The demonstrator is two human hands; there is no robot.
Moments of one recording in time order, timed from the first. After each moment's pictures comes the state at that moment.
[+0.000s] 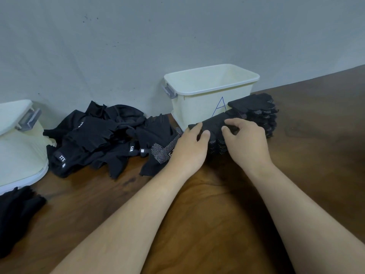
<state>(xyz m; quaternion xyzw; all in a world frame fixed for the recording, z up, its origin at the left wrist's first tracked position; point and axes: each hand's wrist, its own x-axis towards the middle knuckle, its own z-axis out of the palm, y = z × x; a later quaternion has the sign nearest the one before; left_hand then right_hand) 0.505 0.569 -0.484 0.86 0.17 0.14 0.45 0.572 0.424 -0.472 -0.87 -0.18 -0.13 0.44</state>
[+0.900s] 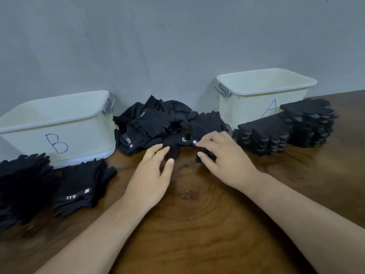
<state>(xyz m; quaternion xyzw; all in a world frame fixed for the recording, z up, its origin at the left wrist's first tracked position) 0.291 0.687 -0.496 0.91 0.26 0.21 0.25 0.482 0.526 -0.498 -0.78 -0.55 -0.15 0.27</state>
